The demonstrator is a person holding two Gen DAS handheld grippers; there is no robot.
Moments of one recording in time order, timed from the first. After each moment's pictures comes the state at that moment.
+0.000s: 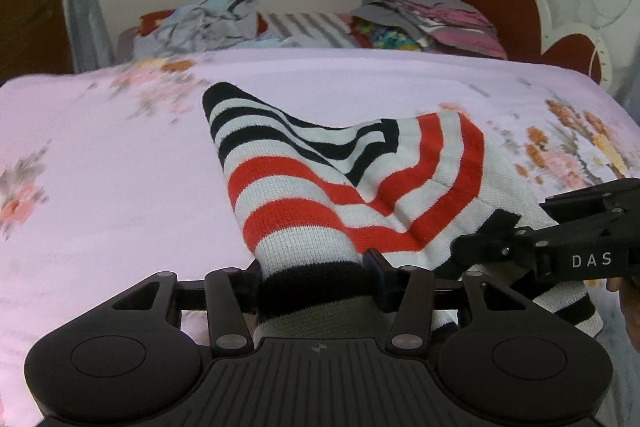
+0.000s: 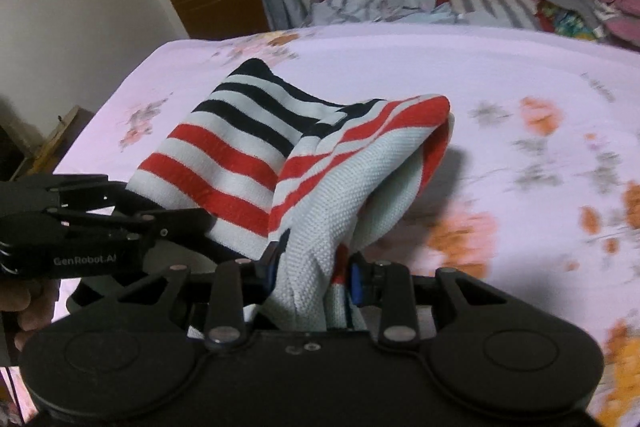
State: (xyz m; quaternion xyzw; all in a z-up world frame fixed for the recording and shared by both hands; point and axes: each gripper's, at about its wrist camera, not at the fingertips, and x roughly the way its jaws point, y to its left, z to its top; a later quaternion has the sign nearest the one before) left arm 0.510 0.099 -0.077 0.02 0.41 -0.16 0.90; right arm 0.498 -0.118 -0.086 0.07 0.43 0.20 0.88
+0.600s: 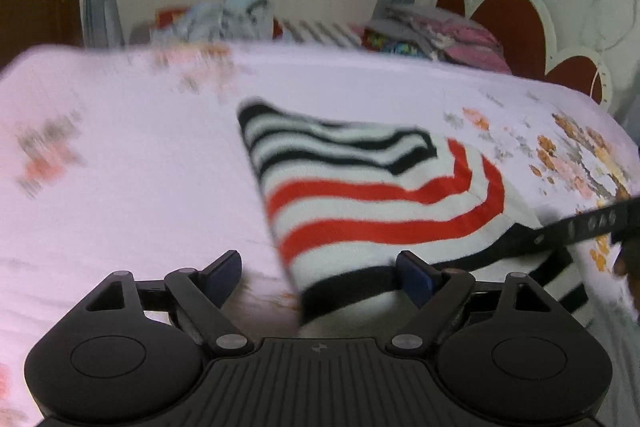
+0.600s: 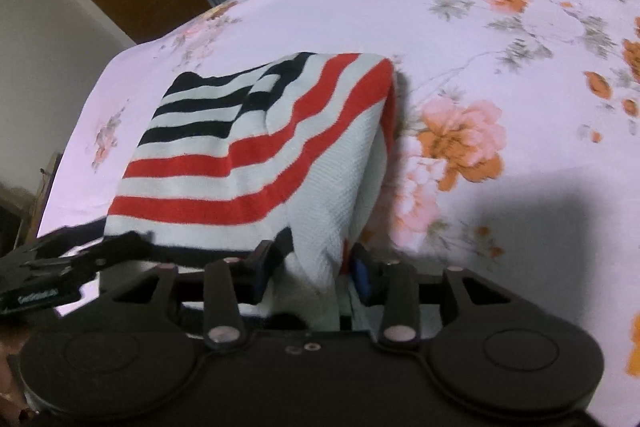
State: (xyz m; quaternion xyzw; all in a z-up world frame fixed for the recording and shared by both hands) left arm 0.489 0.160 -0.091 0.00 0.37 -0.16 0.91; right arm 0.494 -0.143 -0.109 0.18 0.48 0.12 0.85
